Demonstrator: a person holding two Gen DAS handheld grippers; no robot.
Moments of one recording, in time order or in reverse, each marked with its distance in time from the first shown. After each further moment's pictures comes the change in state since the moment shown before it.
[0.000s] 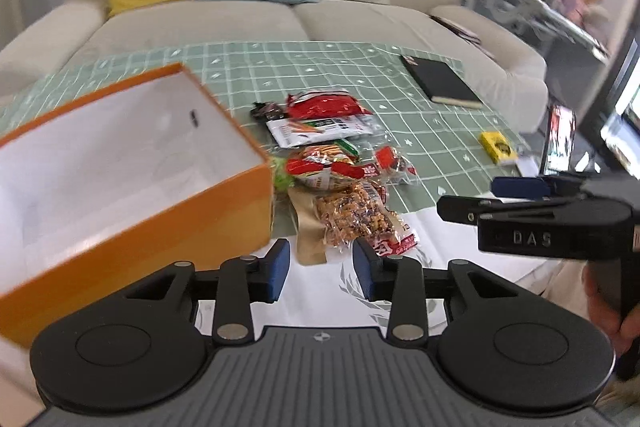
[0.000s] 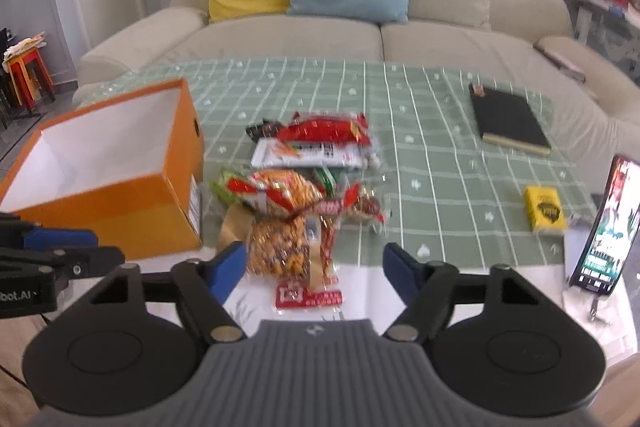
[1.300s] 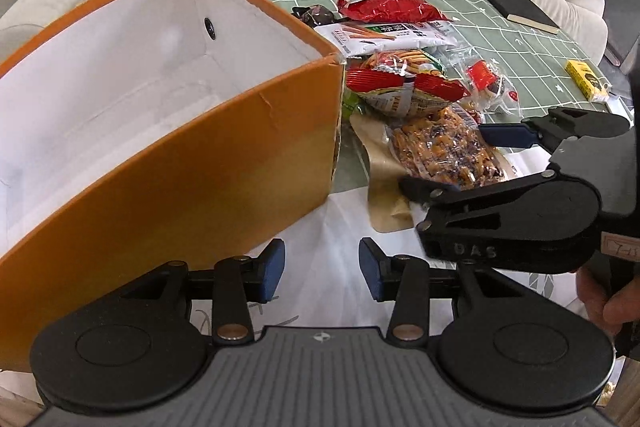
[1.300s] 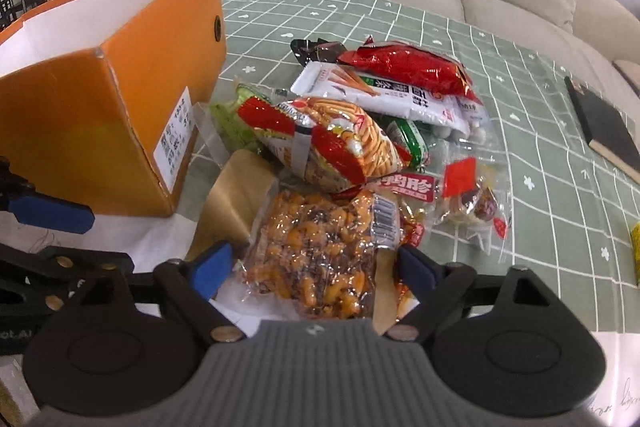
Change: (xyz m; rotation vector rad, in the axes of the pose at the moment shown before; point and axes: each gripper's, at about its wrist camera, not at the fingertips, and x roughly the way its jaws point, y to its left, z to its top) left arm 0.096 0.031 -0.010 -0.008 0.221 0.127; right arm 0.144 0.040 -0.012 -0.231 0.088 0.058
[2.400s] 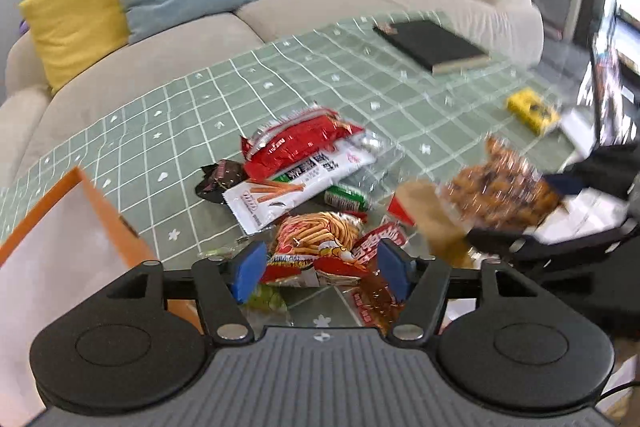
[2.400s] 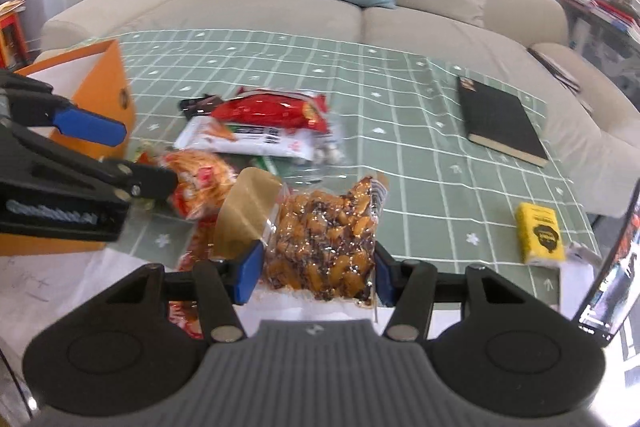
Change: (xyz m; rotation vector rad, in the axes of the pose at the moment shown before) left arm 0.006 -0.074 0.084 0.321 -0.180 -0.030; right arm -0.069 -0.073 0.003 0.171 -0.040 -0.165
